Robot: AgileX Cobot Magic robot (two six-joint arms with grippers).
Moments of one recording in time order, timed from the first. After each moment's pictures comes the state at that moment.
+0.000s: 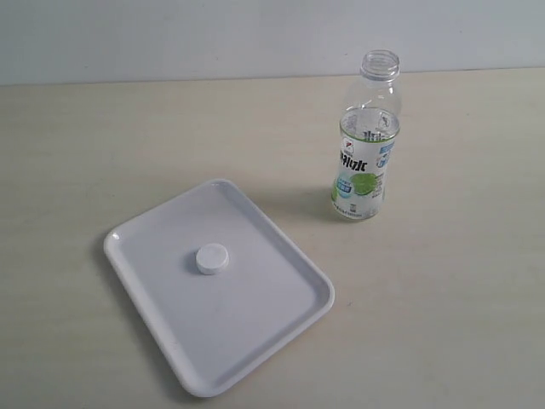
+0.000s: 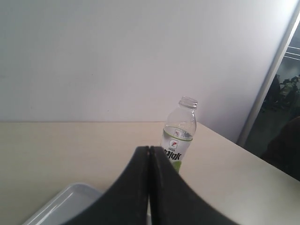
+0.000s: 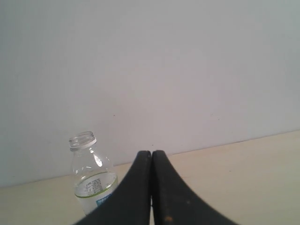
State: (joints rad) left arm -0.72 0.16 0.00 -0.32 -0.16 0.02; right arm -0.08 0.01 0.00 -1.01 -0.05 1.28
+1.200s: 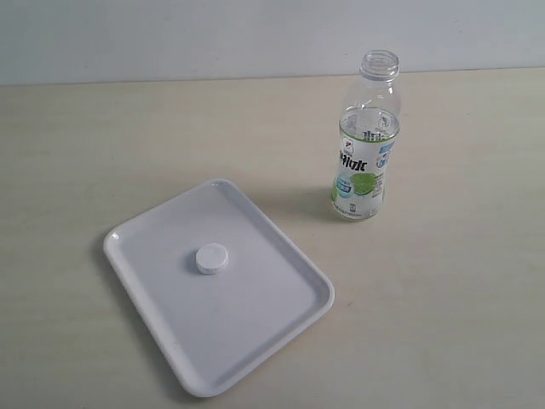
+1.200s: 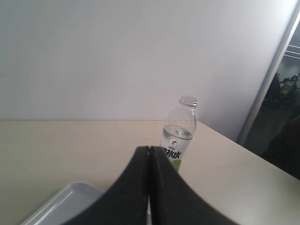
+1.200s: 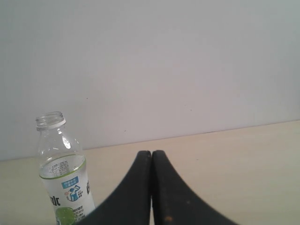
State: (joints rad) left arm -0.72 0.16 0.00 -0.32 -0.16 0.02; right arm -0.09 0.01 0.00 -0.08 0.05 0.23
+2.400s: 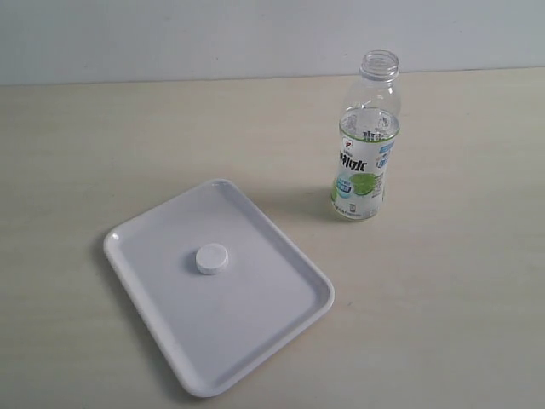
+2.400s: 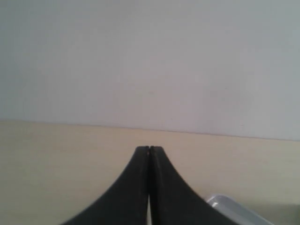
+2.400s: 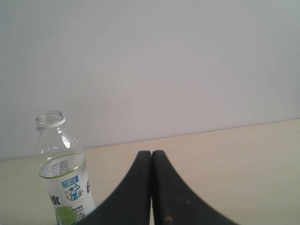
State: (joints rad) left arm -0.15 0.01 0.00 -0.20 0.06 0.05; right arm -0.09 0.01 0.00 -0.08 0.06 0.23
